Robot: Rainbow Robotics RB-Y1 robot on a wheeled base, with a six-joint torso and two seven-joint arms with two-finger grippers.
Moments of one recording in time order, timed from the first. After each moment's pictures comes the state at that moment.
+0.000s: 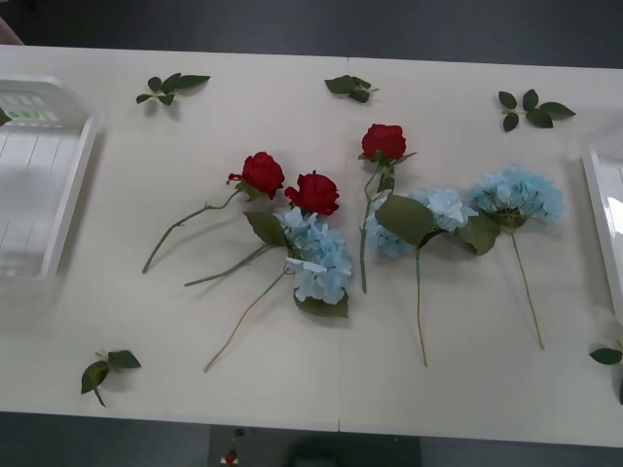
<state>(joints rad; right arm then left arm) -0.44 -0.80 -0.53 -1.35 -0.65 1.56 1.15 -0.81 1.16 -0.32 -0.97 0.94 1.14 -1.32</state>
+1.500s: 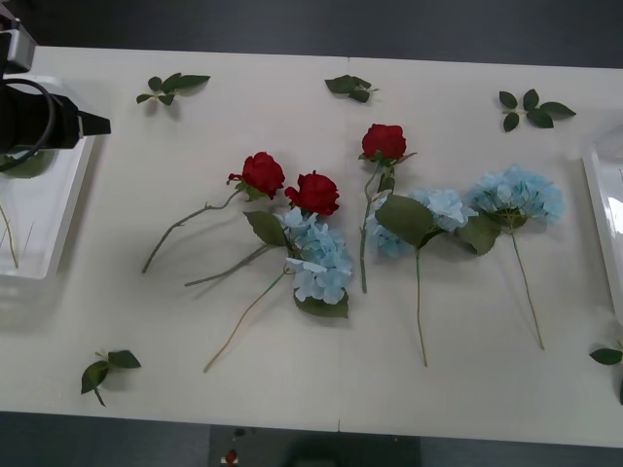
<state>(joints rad) -0.58 -0.89 -0.30 -0.95 -0.60 1.22 1.41 -0.46 0.99 -0.11 -1.64 1.05 1.03 -1.36</state>
